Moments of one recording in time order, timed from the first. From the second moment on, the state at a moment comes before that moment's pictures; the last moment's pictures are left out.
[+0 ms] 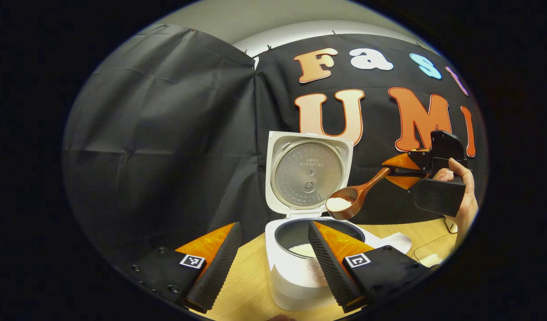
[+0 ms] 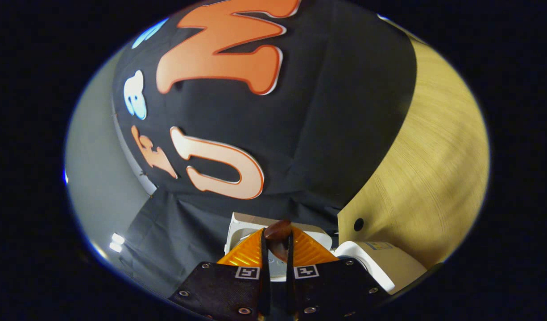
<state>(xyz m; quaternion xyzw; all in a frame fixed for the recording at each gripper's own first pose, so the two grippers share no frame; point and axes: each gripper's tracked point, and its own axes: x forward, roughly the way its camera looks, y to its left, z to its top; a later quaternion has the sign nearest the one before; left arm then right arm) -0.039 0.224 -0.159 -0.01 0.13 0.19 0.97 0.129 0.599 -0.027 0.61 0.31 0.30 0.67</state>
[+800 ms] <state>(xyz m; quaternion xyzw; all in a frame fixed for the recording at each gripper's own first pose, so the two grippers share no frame) -0.044 0.238 -0.158 0.00 0.14 0.20 0.97 0.090 0.628 0.061 0.36 0.06 0.47 0.80</state>
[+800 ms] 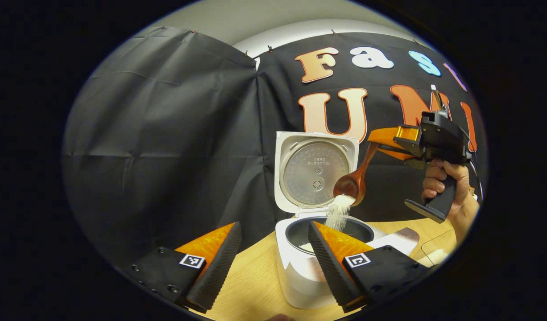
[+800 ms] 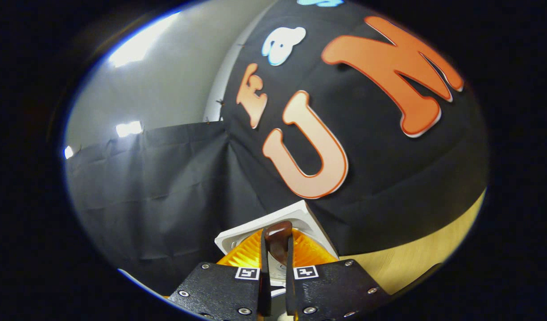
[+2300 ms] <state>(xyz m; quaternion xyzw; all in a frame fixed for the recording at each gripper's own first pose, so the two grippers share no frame) -0.028 0.151 -0.095 0.03 0.09 0.13 0.99 0.043 0.453 0.121 0.19 -0.03 0.49 0.85</state>
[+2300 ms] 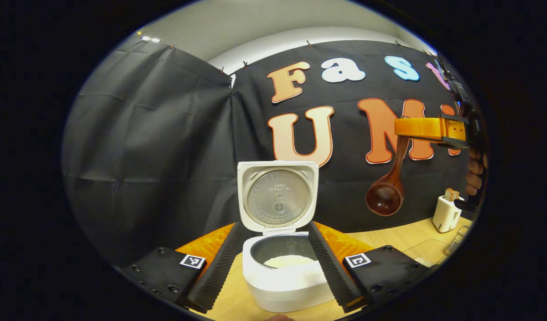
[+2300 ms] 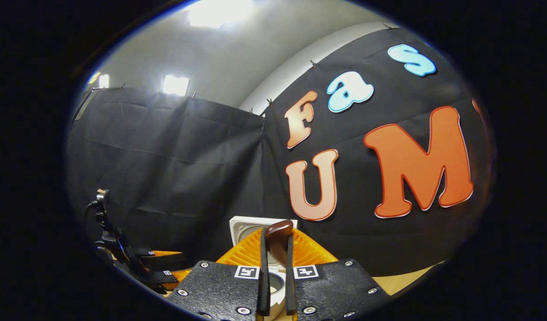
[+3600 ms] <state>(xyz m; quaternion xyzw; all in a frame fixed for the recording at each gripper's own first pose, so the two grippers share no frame) -0.025 0.047 -0.144 0.01 0.16 0.06 0.99 0.071 0.107 -0.086 0.21 0.14 0.17 0.95</state>
